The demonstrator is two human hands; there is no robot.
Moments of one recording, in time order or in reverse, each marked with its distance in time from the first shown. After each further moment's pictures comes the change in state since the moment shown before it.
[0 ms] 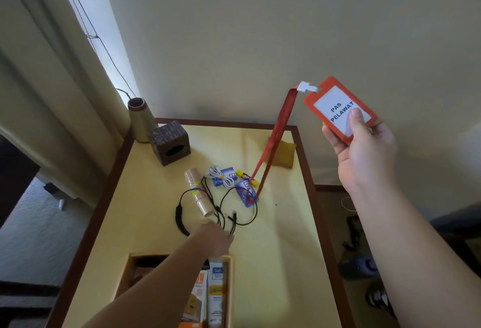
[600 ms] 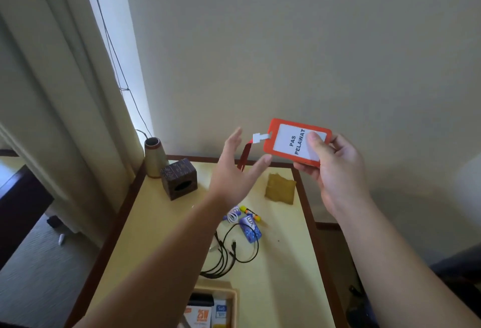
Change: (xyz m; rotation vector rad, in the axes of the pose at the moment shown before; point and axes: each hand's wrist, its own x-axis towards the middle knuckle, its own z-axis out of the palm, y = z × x) left_hand -0.122 0.089 -0.179 -0.926 0.780 0.577; right_hand -0.034 -0.031 0.046 -0.265 -0.256 -0.094
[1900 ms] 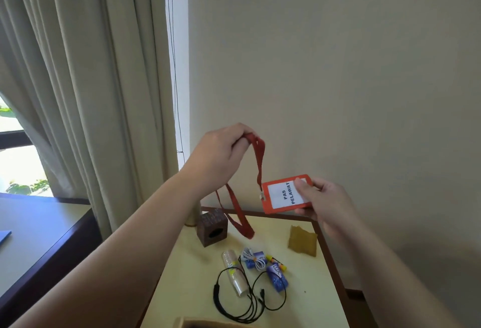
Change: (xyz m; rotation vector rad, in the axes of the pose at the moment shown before) left_hand -0.074 0.188 -0.164 0.522 0.123 0.599; right_hand -0.086 -0.072 0.042 -0.207 -0.249 0.098
